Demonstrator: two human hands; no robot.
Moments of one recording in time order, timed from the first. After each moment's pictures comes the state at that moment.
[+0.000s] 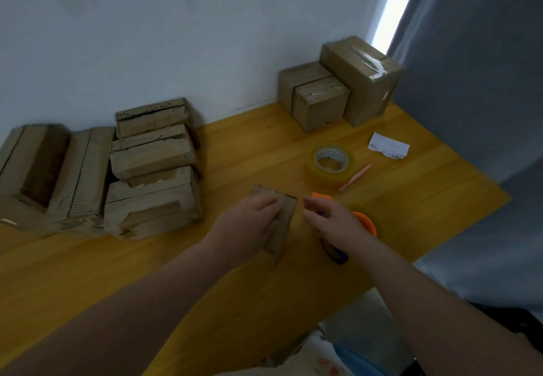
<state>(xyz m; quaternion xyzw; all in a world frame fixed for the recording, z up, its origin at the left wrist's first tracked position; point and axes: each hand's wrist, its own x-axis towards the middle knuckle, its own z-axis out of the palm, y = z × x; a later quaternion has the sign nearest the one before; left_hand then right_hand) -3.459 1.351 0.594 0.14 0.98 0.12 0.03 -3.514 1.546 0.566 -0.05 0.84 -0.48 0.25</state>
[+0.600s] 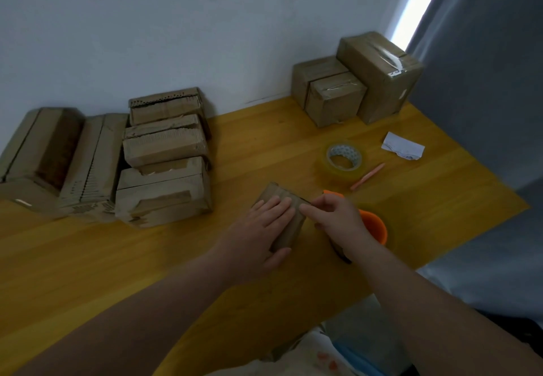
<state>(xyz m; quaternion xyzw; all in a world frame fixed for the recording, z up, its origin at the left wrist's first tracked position) -3.438 1.340 0.563 0.21 0.97 0.12 0.07 -3.513 1.525 0.556 0.01 0.81 -0.55 0.20</state>
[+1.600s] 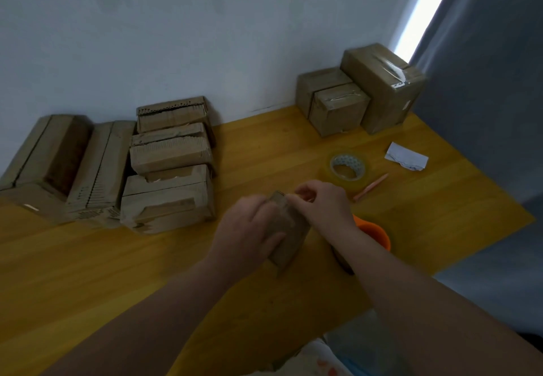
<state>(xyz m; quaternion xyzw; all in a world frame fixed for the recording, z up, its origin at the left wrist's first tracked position) -3.443 1.336 0.574 0.08 0.98 0.16 -0.12 -3.535 1.492 0.585 -0.12 0.92 -0.36 0.09</state>
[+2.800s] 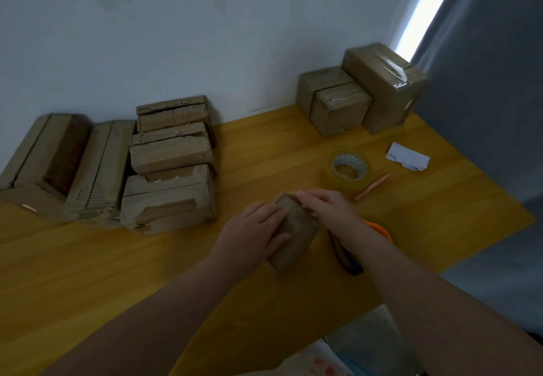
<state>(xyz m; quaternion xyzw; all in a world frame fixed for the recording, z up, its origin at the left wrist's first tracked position) -3.451 1.329 0.555 0.14 0.98 0.12 -0.06 -3.531 1.503 0.587 -0.05 0.78 -0.56 0.27</state>
